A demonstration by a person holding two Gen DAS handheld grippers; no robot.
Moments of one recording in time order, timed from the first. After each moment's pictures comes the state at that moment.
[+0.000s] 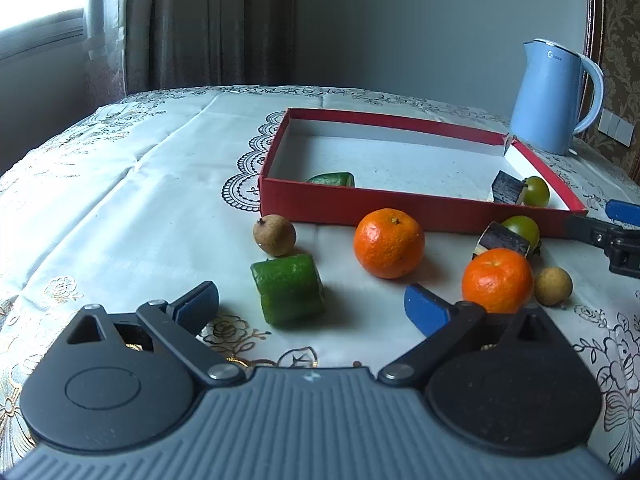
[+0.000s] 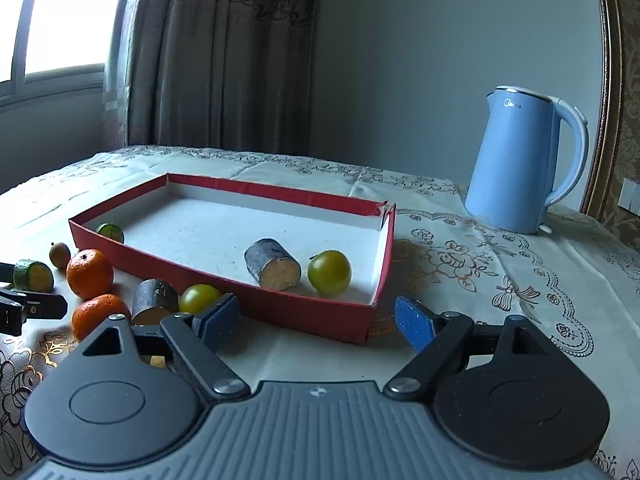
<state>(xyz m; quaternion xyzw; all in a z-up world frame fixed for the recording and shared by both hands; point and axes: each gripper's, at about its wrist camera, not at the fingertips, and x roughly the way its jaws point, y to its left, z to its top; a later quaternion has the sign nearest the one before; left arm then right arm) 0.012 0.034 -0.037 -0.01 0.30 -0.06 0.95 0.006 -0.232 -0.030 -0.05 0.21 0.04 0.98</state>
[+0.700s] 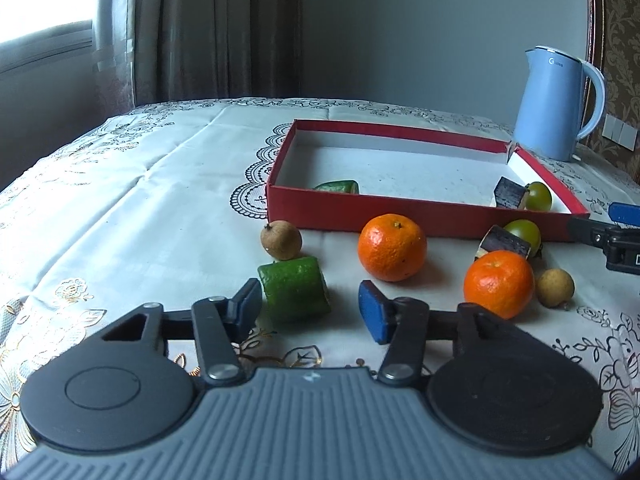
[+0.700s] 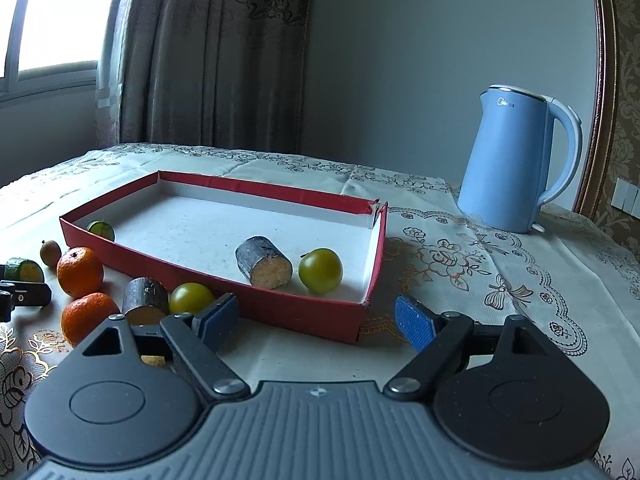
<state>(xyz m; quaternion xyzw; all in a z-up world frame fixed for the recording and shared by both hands) 0.004 0.032 -0.038 0.00 0.28 -0.05 0.96 0.009 -0.233 -0.032 -0.05 0.21 0.03 0.98</state>
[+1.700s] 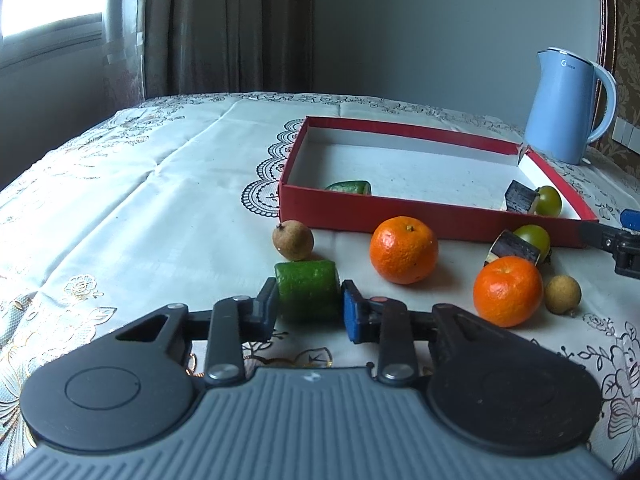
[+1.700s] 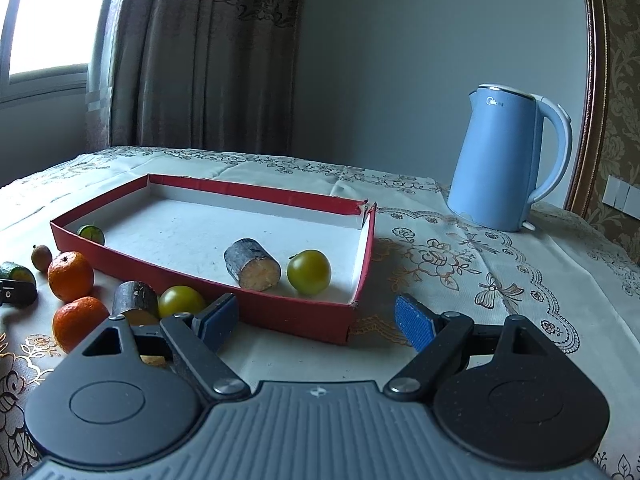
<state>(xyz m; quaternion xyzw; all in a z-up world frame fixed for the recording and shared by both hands) 0.008 0.037 -0.034 -0.01 0.29 -0.03 0.96 0.010 -0.236 -0.030 -0.05 0.21 0.01 0.98</state>
